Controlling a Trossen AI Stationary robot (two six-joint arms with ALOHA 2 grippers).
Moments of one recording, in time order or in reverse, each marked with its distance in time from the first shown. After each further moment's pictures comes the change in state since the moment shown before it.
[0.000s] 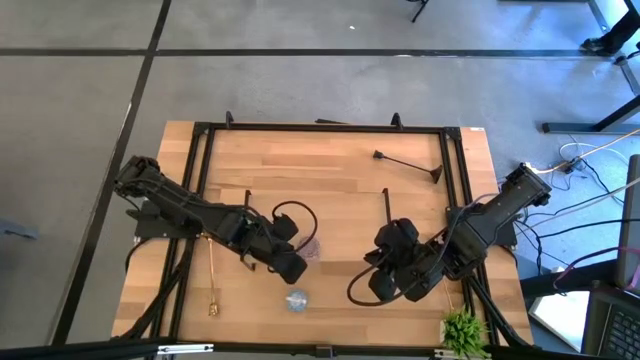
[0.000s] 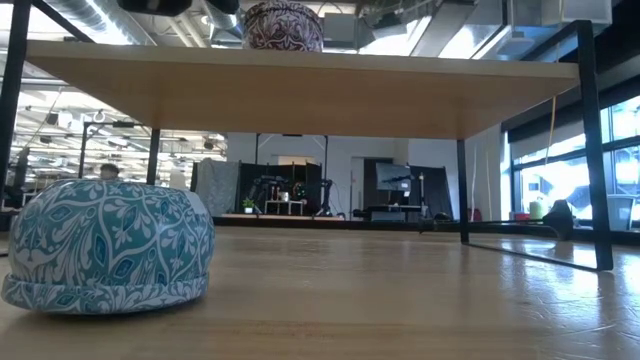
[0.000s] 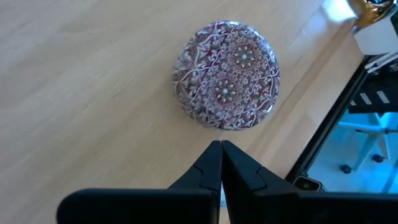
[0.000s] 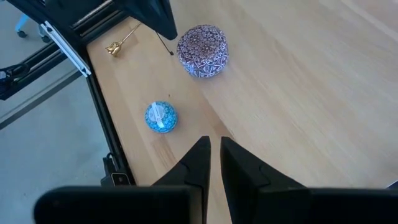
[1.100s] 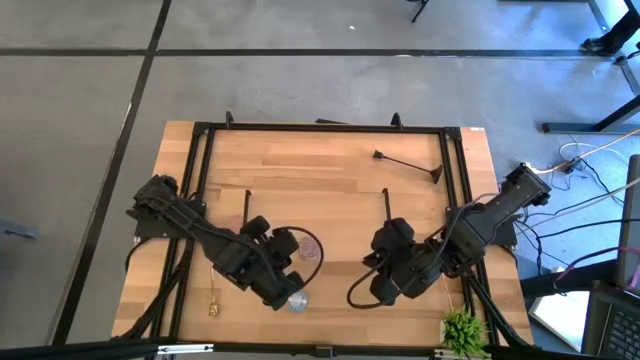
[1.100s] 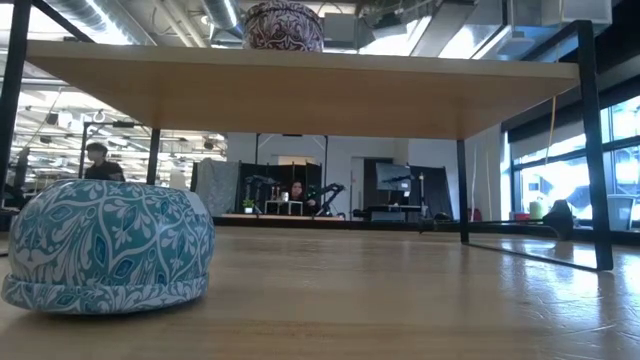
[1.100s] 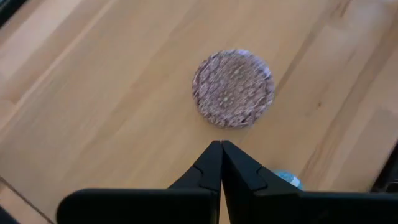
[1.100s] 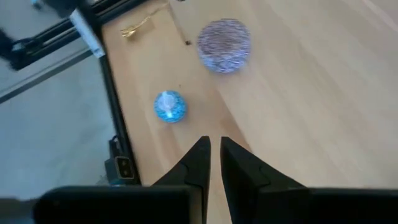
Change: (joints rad) left arm -0.141 0.239 0.445 -0.520 -0.301 0.062; right arm -0.016 0.000 0.000 0.033 -0.064 -0.124
